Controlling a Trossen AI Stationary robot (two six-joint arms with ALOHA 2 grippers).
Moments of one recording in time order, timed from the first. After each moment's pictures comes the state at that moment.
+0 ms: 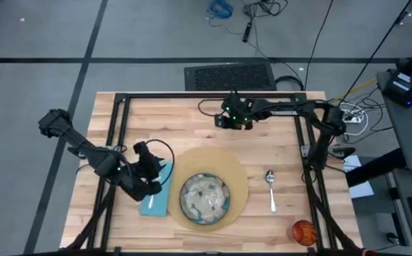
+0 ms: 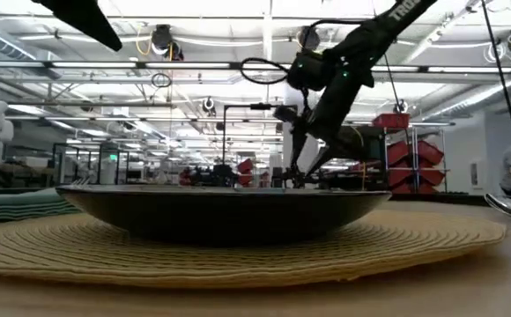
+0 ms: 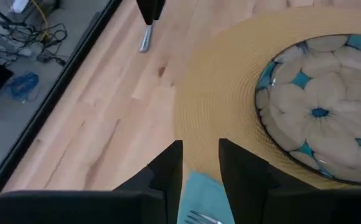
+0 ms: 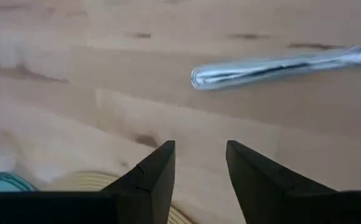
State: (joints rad) left arm -0.62 1.21 1.02 -0.98 -0.76 -0.69; right arm -0.44 1.80 1.18 -0.47 -0.08 1.07
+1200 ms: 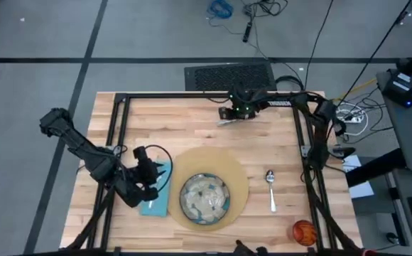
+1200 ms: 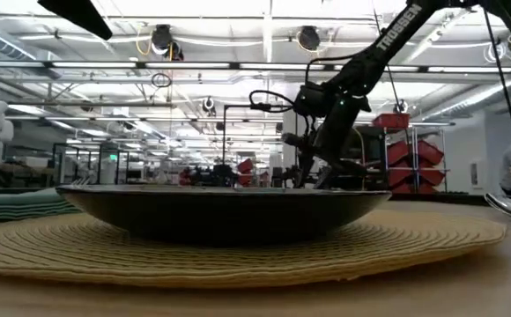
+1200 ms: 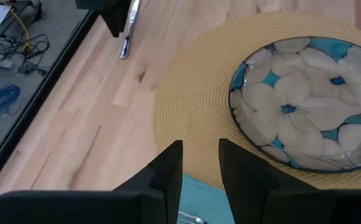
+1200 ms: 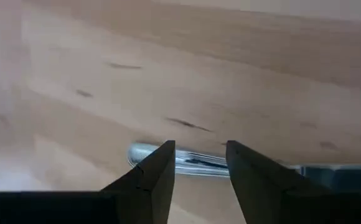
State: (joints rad) left arm -0.68 1.21 1.02 -0.95 -0.76 -0.70; right arm -0.62 1.91 1.19 -0.38 -0.16 0.69
